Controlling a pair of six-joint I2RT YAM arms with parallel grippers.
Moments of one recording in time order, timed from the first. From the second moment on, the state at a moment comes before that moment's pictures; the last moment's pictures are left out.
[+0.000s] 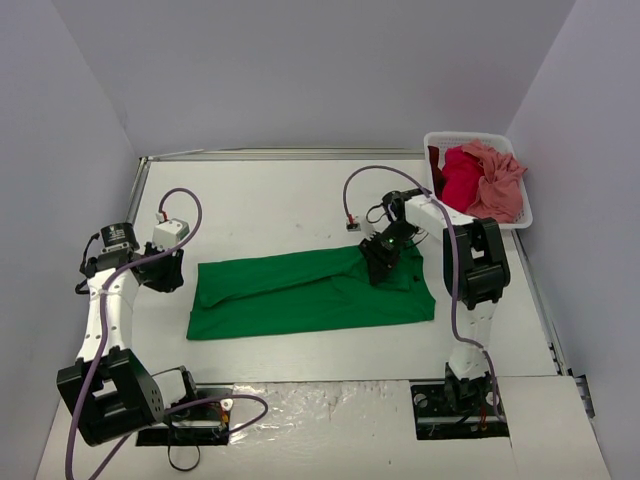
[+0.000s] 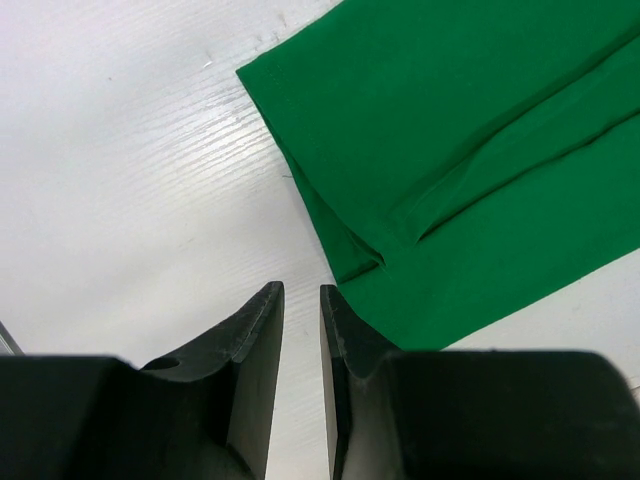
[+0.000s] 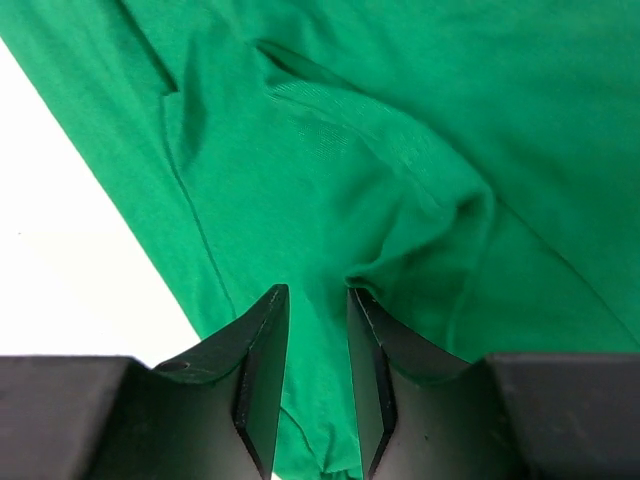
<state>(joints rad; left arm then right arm) 0.34 1.17 0.91 -0.81 0.47 0.61 0.27 2.04 1.43 -1.03 -0.60 -0.71</state>
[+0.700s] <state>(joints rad) 0.34 1.15 0.90 -0.80 0.47 0.61 0.28 2.04 1.47 -1.04 -0.60 -0.69</state>
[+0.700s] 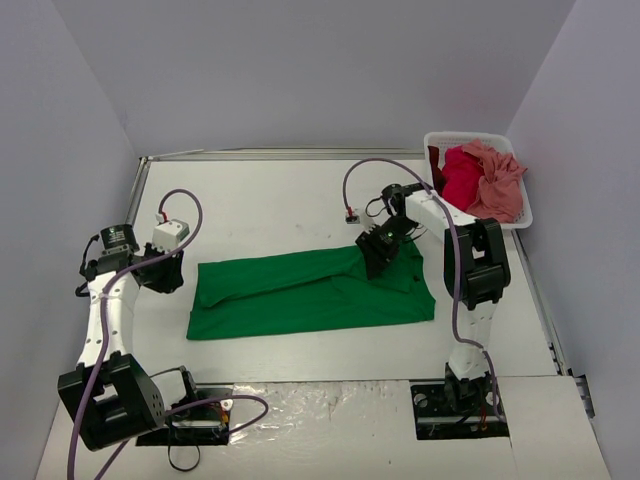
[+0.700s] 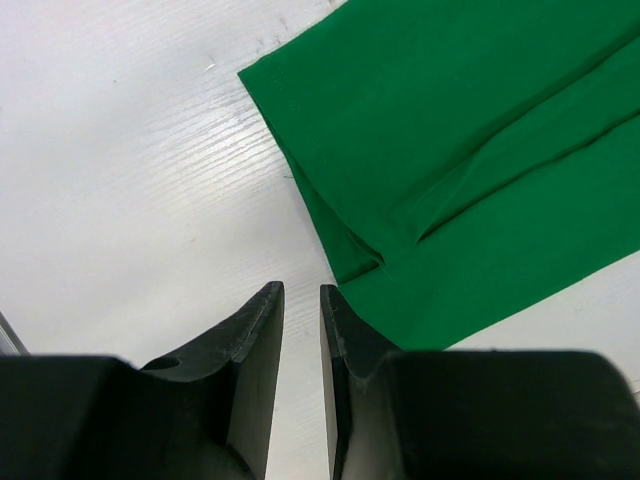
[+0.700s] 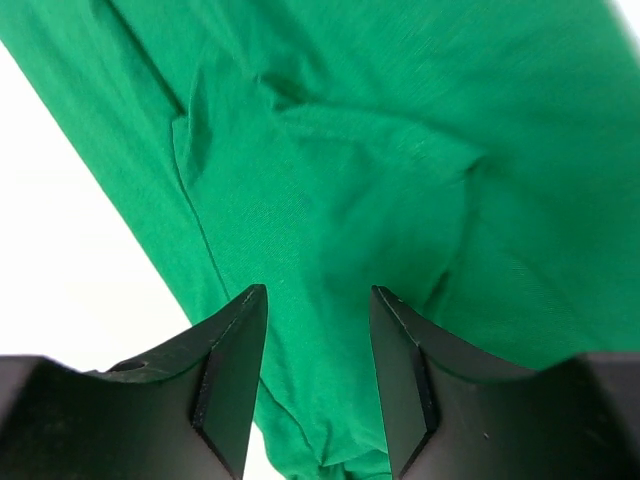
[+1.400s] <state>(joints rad) 0.34 1.14 0.87 -0.79 0.47 0.61 0.24 2.15 1.59 -1.01 -0.56 -0.66</state>
